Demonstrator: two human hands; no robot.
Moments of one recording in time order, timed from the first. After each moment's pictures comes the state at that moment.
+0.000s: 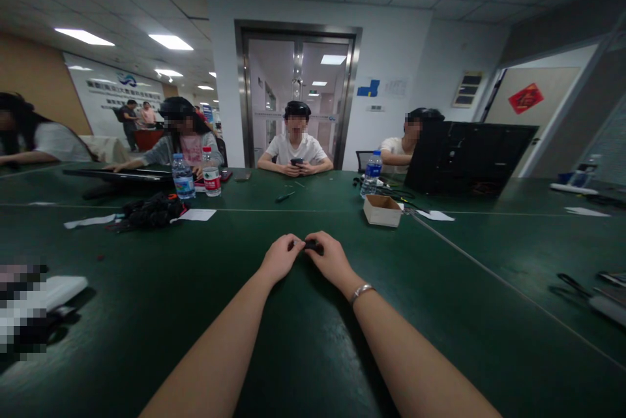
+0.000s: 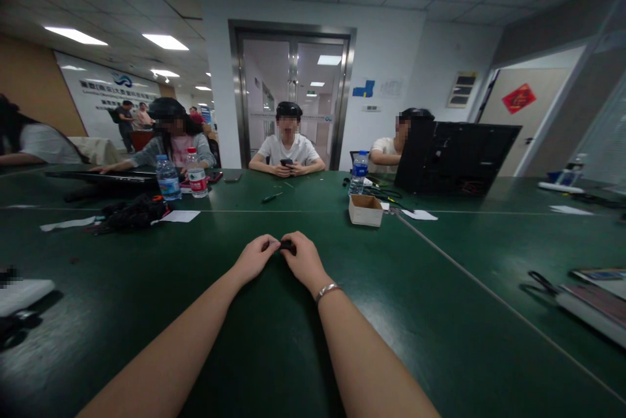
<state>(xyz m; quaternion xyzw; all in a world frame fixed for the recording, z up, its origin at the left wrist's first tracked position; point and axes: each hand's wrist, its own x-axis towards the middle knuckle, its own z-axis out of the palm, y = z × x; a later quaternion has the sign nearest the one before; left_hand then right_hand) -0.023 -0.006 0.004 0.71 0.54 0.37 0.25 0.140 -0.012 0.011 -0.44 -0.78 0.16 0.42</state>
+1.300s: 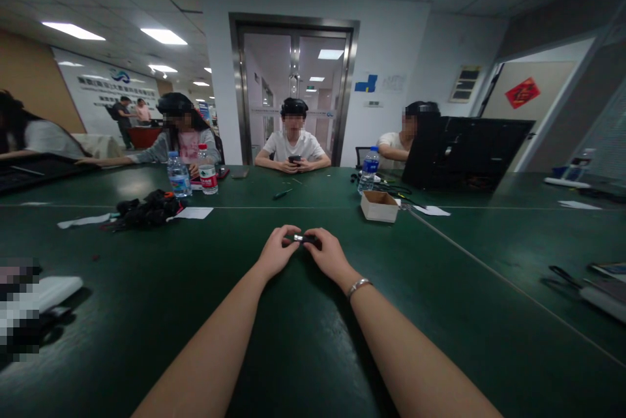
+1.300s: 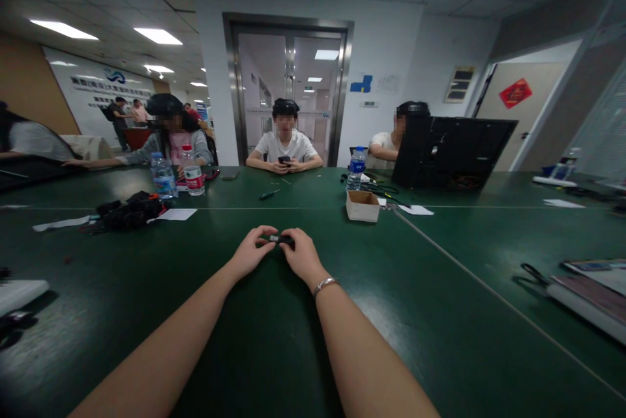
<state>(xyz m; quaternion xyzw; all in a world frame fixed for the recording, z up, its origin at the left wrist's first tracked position) -0.025 -0.005 0.005 0.69 0.50 0.44 0.28 0.140 -0.008 0.007 -0.46 -0.76 0.15 0.43</state>
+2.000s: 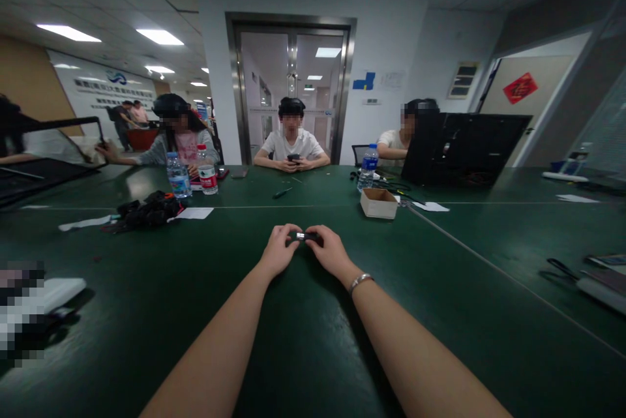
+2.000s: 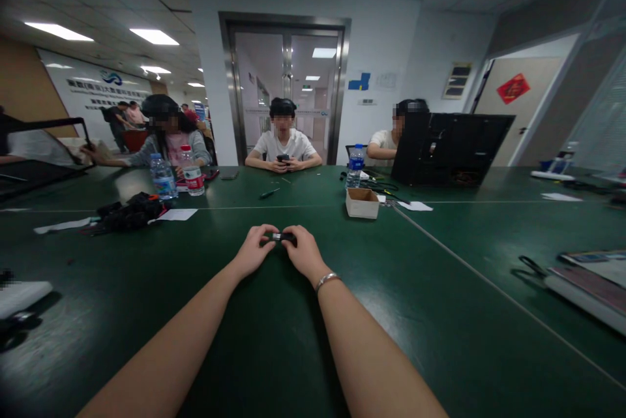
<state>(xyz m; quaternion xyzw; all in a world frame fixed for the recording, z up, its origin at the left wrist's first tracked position) -0.025 -0.001 -0.002 0.70 0.53 0.41 0.26 0.141 -0.009 0.009 -0.47 -0.75 0.15 0.44</state>
